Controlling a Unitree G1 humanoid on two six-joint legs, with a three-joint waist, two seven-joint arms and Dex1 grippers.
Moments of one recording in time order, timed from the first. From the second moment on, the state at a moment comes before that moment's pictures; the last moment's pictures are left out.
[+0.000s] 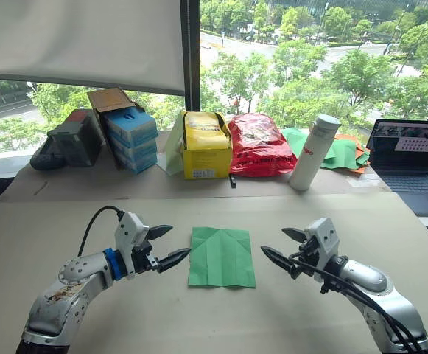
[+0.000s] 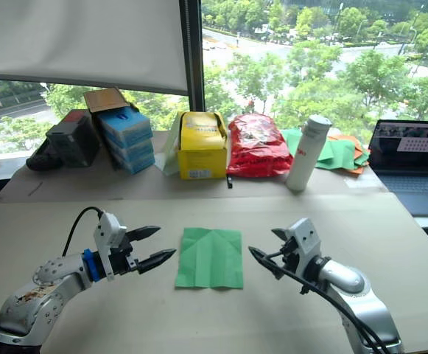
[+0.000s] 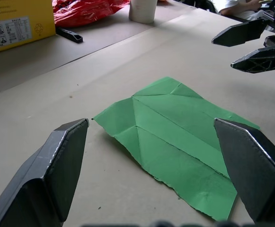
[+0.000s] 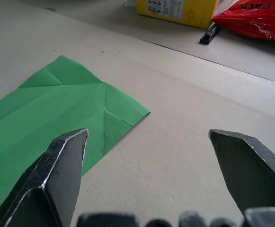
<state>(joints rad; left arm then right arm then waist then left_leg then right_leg) -0.08 0.60 0.08 -0.35 -0.53 0.50 -0.78 -0.06 -0.53 -0.06 -0.34 0.38 0.45 0.63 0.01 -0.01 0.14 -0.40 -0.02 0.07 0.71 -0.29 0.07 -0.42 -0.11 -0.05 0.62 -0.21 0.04</state>
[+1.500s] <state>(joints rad) -0.37 0.58 -0.31 0.05 -0.14 0.22 -1.04 0.09 -0.63 -0.02 -0.57 0.39 0.59 0.64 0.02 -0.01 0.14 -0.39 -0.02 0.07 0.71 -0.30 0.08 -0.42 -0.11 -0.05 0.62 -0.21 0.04</state>
